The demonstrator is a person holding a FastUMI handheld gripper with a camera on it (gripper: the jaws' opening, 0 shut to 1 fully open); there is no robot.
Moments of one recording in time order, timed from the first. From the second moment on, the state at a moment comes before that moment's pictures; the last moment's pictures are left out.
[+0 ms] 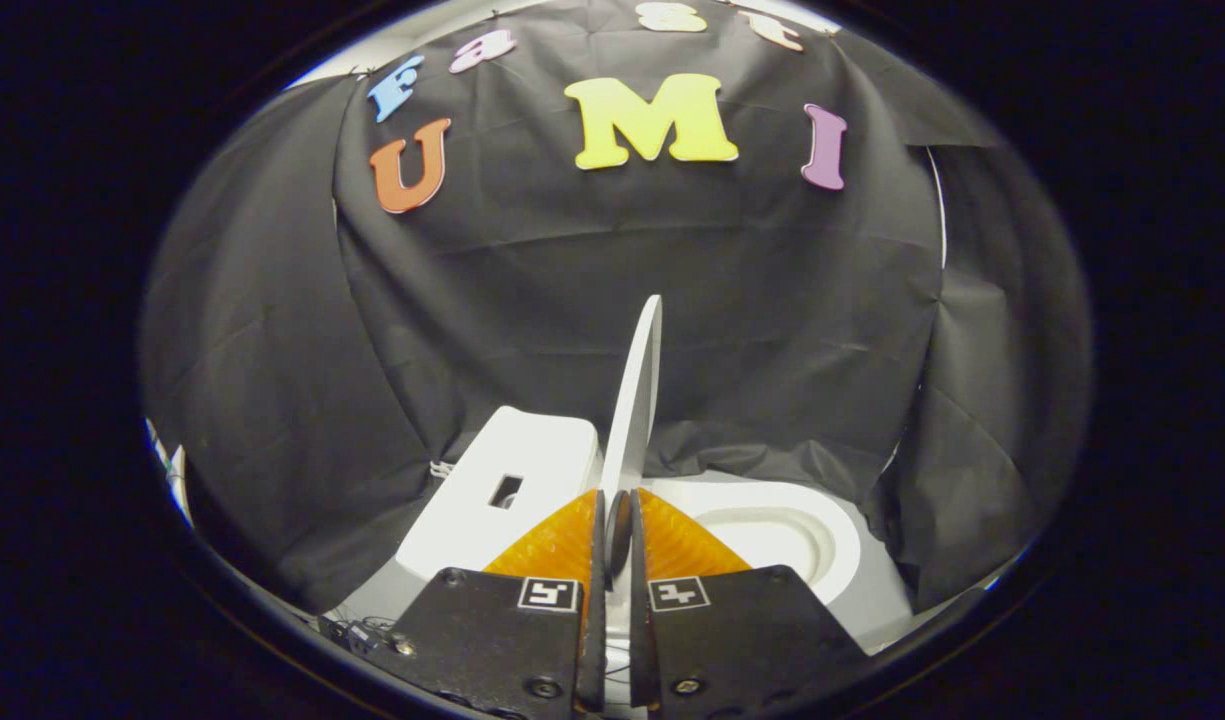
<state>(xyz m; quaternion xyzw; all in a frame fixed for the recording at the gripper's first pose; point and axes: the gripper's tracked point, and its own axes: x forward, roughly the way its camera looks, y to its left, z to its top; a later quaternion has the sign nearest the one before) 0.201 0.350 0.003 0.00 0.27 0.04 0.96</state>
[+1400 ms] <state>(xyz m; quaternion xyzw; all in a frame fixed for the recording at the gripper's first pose) 0.209 0.472 -0.017 -0.11 0.26 0.09 0.96</state>
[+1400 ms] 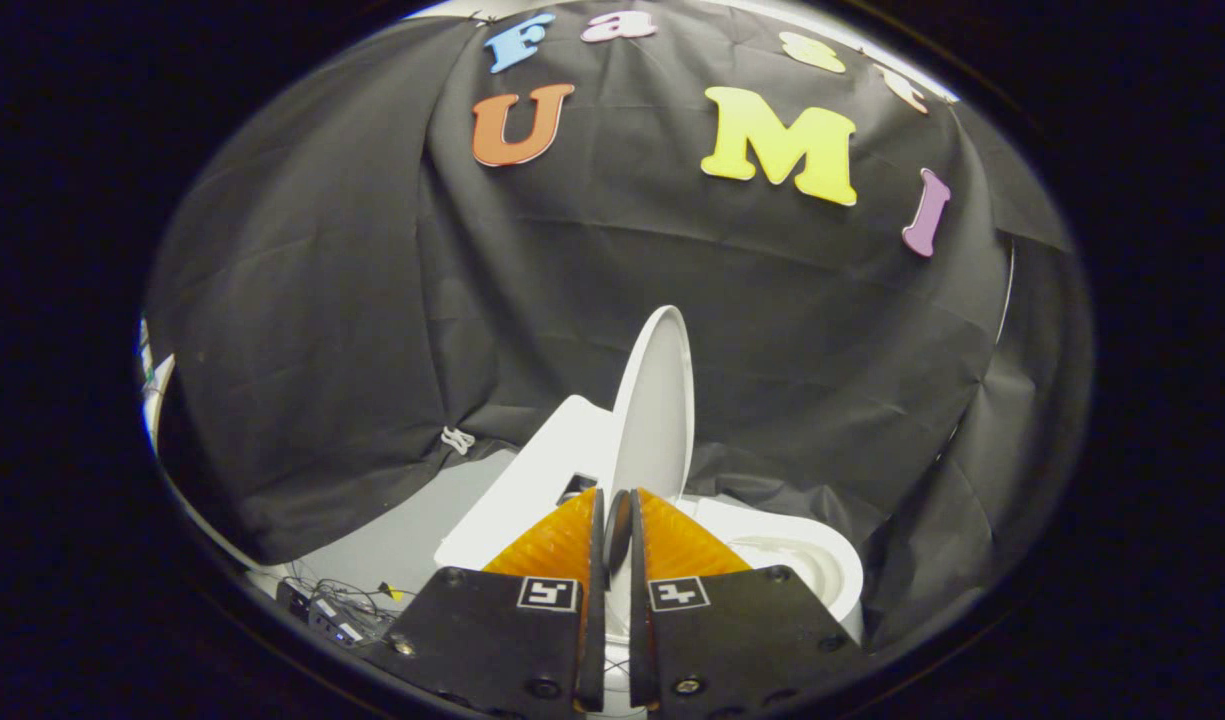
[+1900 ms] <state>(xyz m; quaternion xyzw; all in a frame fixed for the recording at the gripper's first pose) 0.210 0.467 -0.016 -0.12 0.25 0.09 0.96</state>
